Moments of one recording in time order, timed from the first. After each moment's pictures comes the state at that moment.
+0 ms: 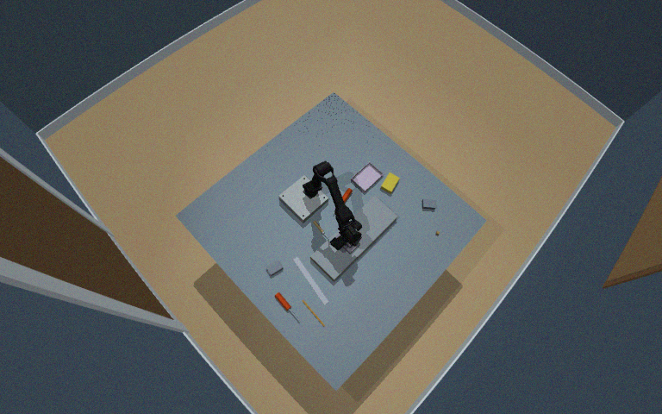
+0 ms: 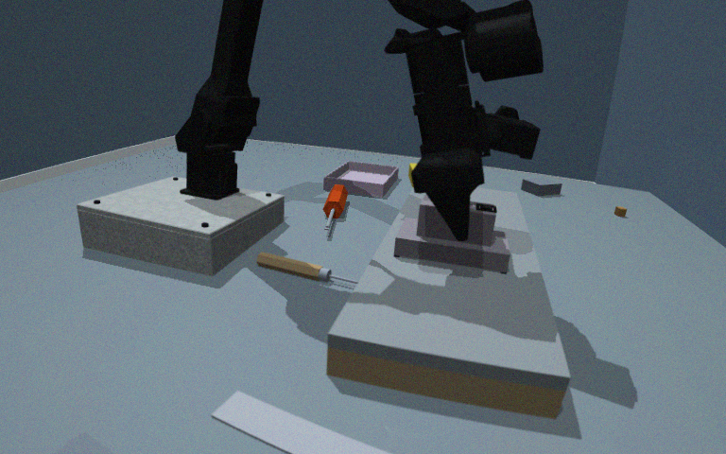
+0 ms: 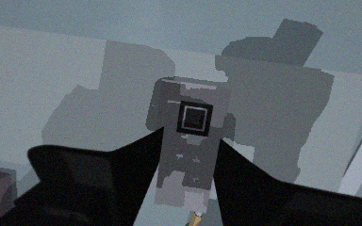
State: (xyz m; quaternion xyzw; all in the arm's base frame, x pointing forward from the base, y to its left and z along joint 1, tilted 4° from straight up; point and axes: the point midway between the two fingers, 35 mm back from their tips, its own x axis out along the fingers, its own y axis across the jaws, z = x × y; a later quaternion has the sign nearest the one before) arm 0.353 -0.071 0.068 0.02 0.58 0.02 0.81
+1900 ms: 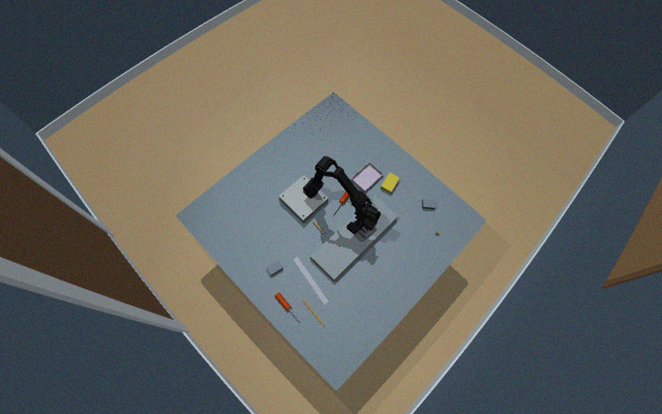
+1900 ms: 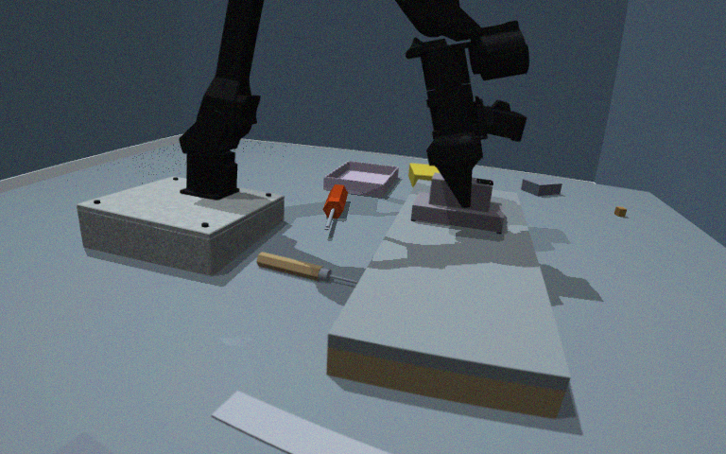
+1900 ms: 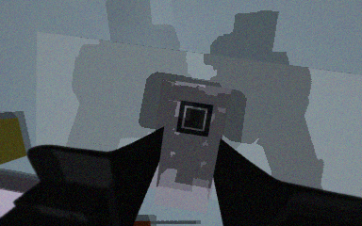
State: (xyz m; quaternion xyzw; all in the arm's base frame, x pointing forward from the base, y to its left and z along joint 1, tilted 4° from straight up) arm 0.352 0.053 0.074 0.02 0.58 0.02 0.82
